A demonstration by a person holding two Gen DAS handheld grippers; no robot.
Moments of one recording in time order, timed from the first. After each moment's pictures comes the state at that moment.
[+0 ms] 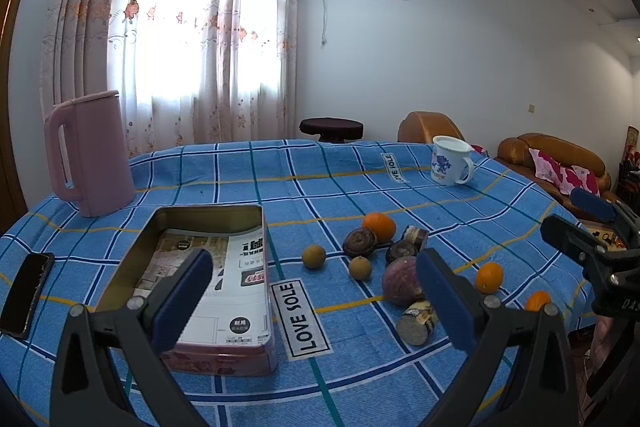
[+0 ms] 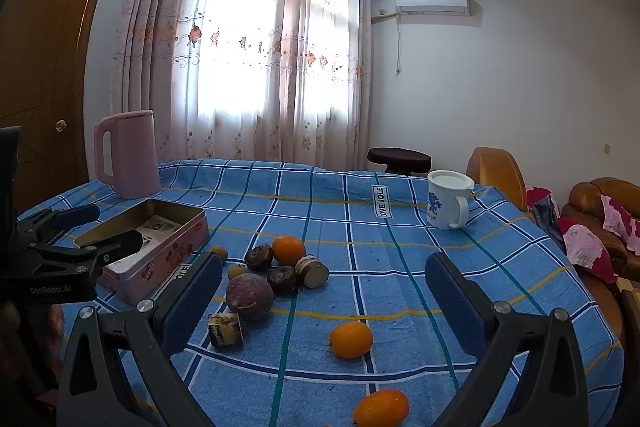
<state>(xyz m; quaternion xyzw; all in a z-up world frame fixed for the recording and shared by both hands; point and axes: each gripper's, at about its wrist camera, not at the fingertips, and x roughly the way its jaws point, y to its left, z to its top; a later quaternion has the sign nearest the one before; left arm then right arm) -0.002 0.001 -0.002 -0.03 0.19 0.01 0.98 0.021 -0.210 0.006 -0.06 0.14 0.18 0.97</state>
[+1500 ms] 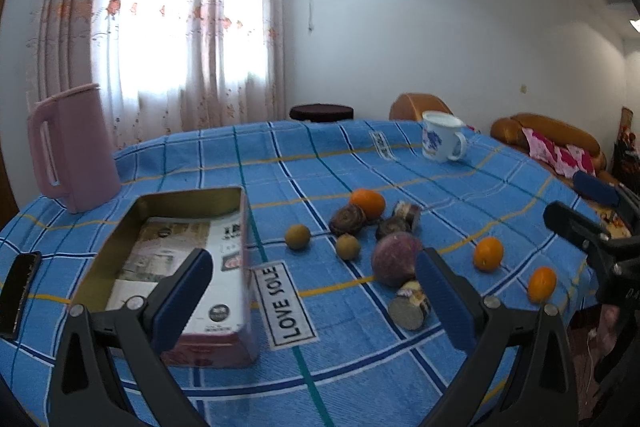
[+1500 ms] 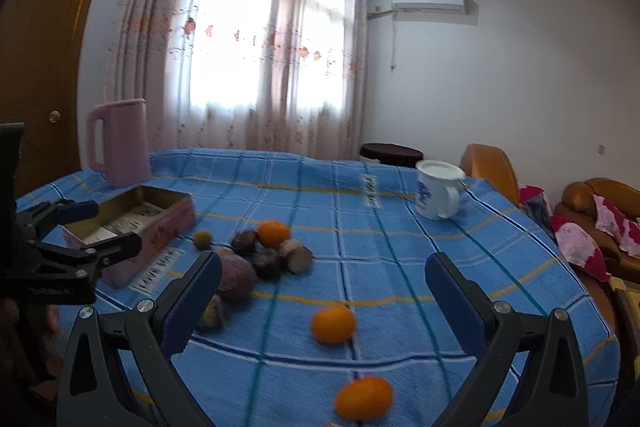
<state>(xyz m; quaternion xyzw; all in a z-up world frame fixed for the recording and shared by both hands) 0.006 -0.012 -0.021 -0.01 0.22 -0.01 0.98 0.022 -0.230 -0.019 -0.06 0.16 0.16 0.97</state>
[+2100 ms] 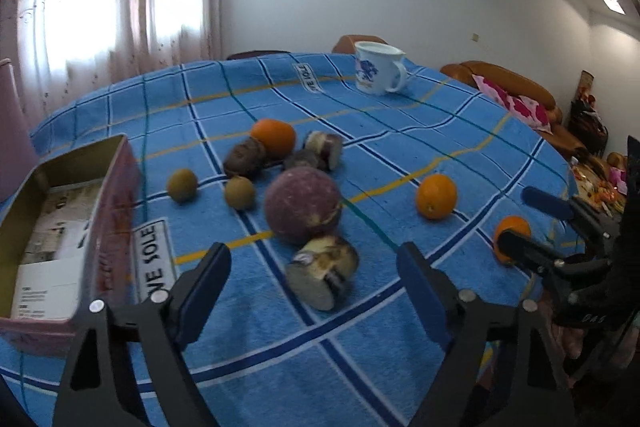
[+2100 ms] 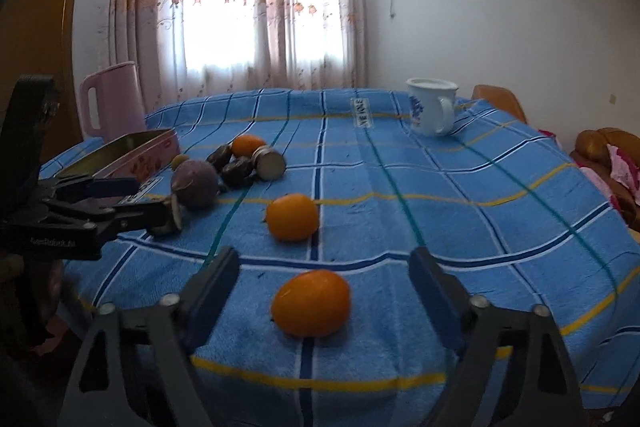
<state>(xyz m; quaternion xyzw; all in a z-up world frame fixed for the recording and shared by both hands) 0.043 -0.071 -0.058 0.00 0.32 -0.12 0.94 0.036 -0.271 -0.082 -0.04 0.25 0.19 0.95</state>
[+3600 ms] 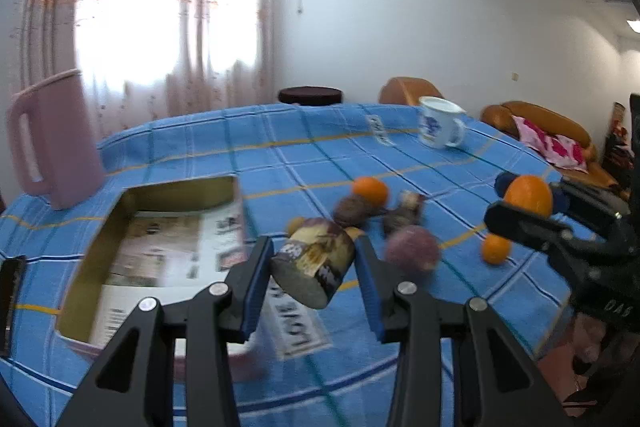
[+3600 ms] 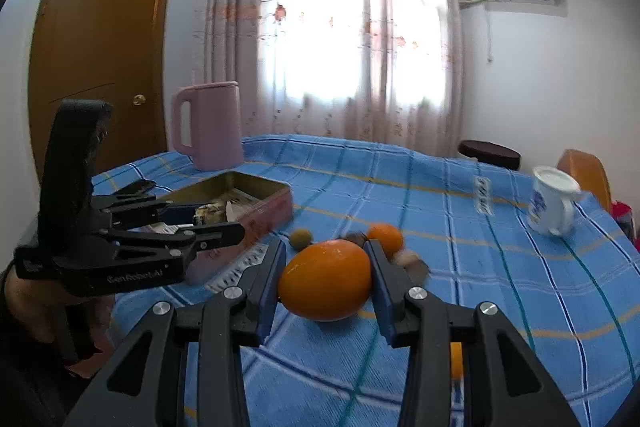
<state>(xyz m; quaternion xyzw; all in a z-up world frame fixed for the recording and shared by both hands) 0.030 0.005 -0.020 -0.01 0.25 -0.02 0.97 0.051 -0.161 -0.010 -0.08 0.16 0.36 0.91</state>
